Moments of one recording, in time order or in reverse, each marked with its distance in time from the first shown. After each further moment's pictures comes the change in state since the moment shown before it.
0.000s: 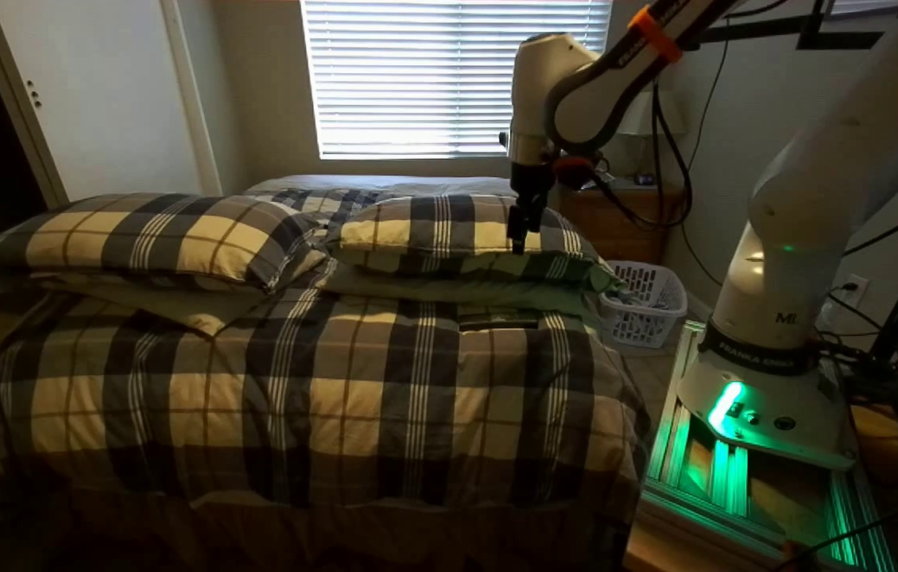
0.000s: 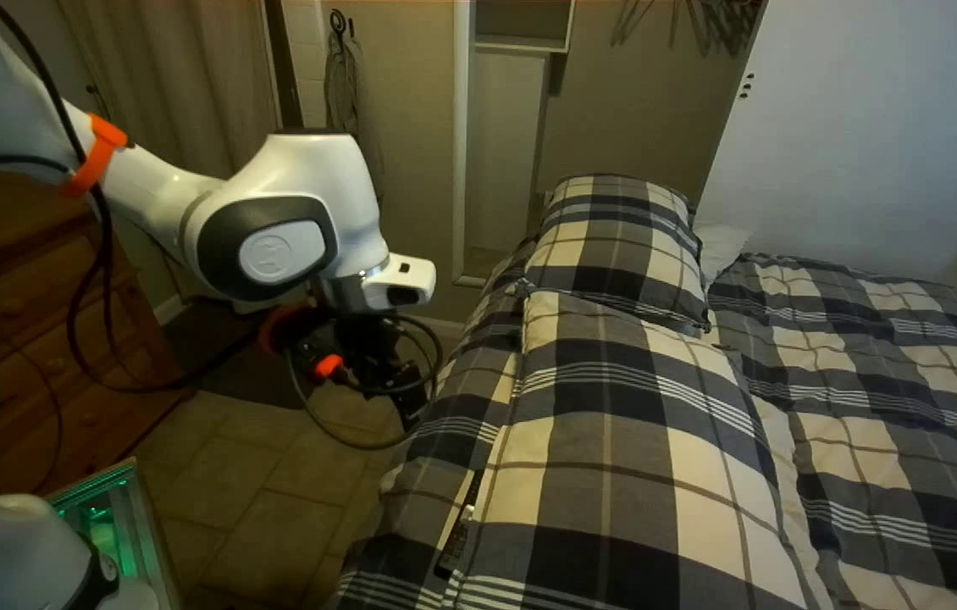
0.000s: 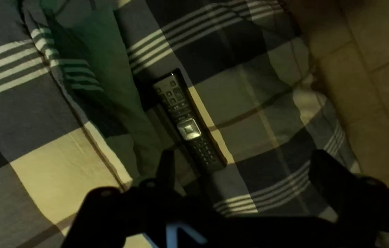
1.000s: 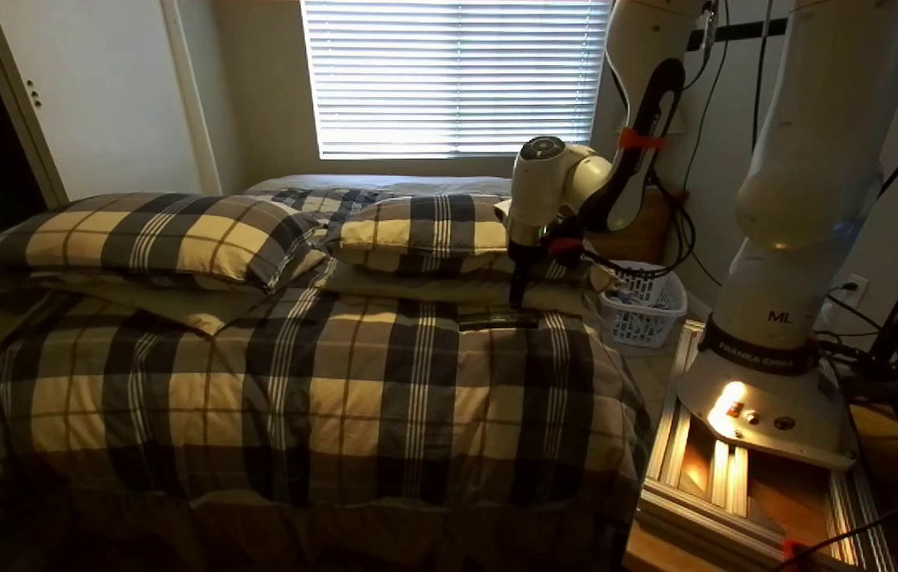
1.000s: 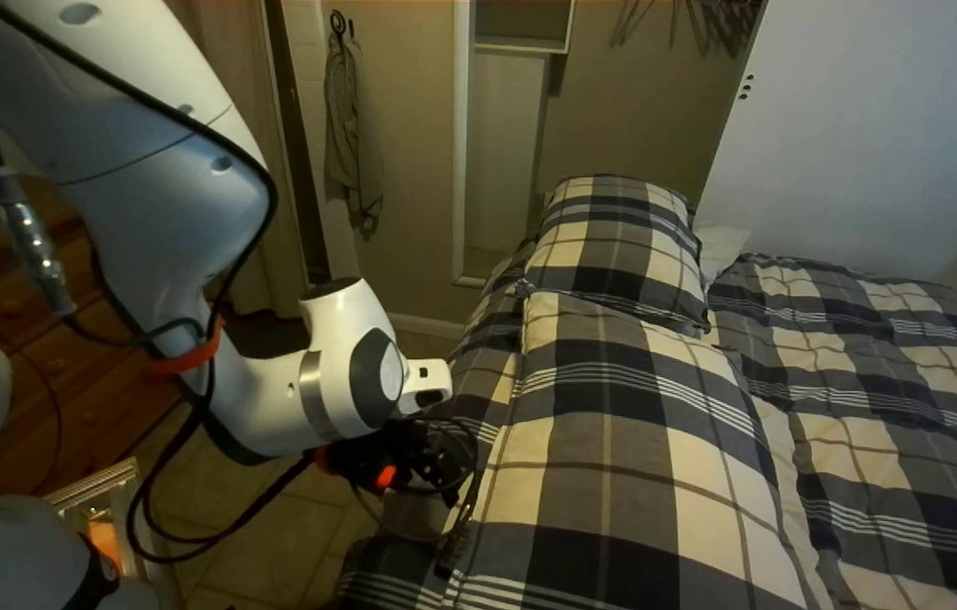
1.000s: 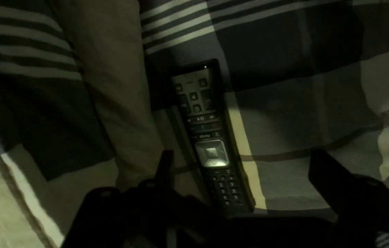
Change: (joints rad) arm -0.150 0.519 -0.079 0.092 -1.035 0.462 0.646
